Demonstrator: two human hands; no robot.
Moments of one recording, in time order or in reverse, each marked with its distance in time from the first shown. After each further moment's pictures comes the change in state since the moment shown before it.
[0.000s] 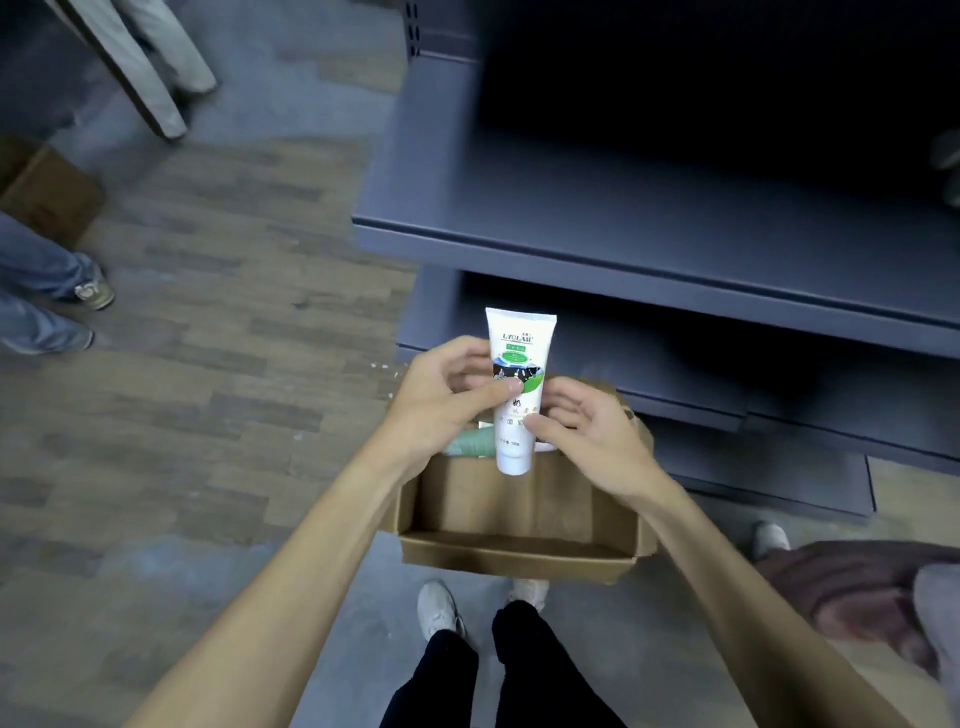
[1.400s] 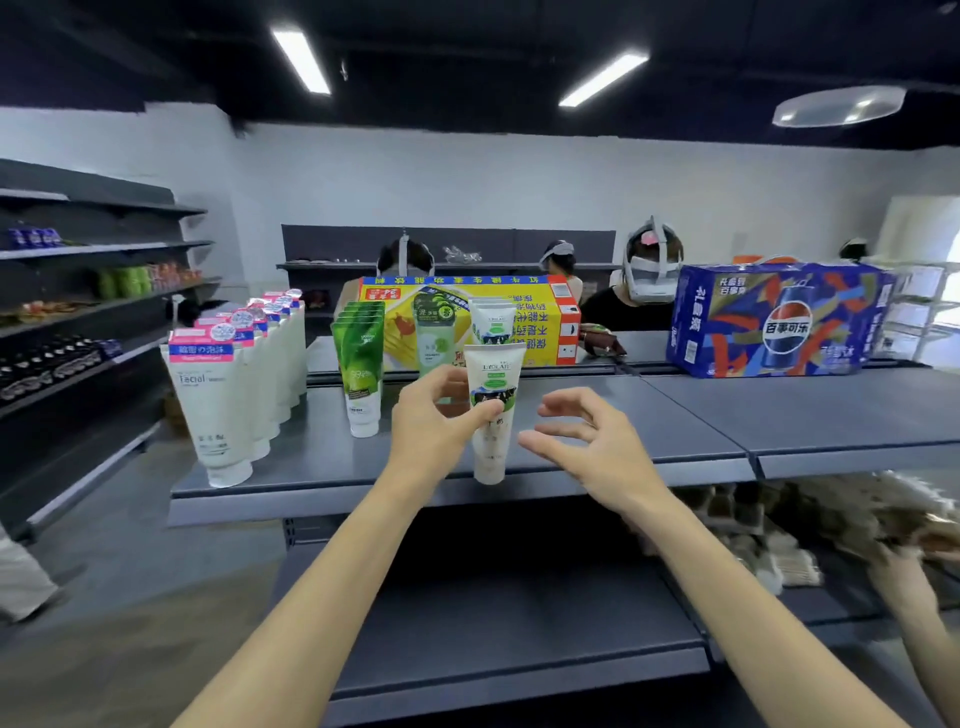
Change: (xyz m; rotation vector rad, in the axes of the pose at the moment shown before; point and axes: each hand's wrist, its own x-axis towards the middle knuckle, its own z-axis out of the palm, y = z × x) left_hand 0.076 0.376 0.141 0.251 0.091 0.835; right_hand -0.072 -0.345 -0.185 -0.249 0.642 -0.604
